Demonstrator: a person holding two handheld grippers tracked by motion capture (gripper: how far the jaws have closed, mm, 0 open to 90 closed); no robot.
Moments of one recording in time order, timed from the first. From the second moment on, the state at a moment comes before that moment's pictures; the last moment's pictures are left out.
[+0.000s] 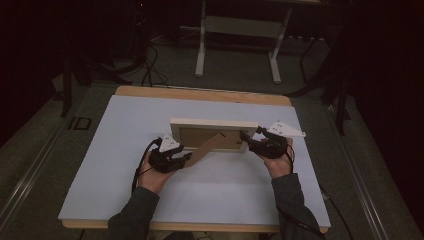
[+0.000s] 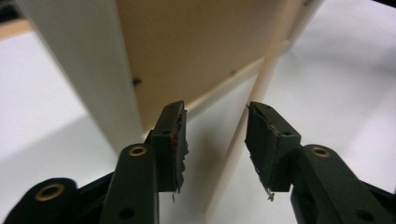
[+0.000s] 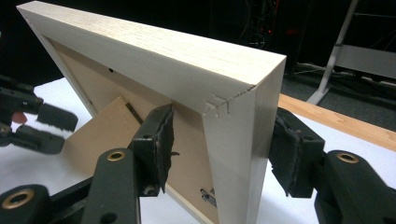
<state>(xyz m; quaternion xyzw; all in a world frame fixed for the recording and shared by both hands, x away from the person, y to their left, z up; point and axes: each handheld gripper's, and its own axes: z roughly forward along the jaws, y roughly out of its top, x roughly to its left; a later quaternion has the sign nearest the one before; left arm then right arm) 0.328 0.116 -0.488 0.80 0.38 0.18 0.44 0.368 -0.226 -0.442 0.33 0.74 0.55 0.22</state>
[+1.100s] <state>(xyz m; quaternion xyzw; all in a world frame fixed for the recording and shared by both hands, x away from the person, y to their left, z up) 0.313 0.092 -0.490 0.84 0.31 0.08 0.45 0.353 -0.225 -0.445 0.32 0.74 0.54 0.24</state>
